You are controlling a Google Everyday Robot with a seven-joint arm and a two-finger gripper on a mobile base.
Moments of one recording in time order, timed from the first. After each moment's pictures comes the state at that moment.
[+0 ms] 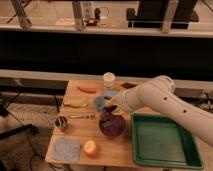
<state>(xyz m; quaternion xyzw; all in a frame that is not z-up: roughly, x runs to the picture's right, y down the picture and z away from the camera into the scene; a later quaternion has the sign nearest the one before) 0.040 0.073 0.652 -0.09 -0.27 -0.17 0.94</state>
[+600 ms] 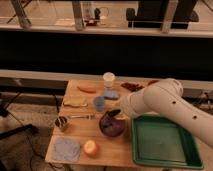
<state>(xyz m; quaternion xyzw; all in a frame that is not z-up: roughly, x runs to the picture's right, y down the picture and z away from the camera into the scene) 0.058 0.094 0.623 -0.11 -0.27 -0.16 0.94</state>
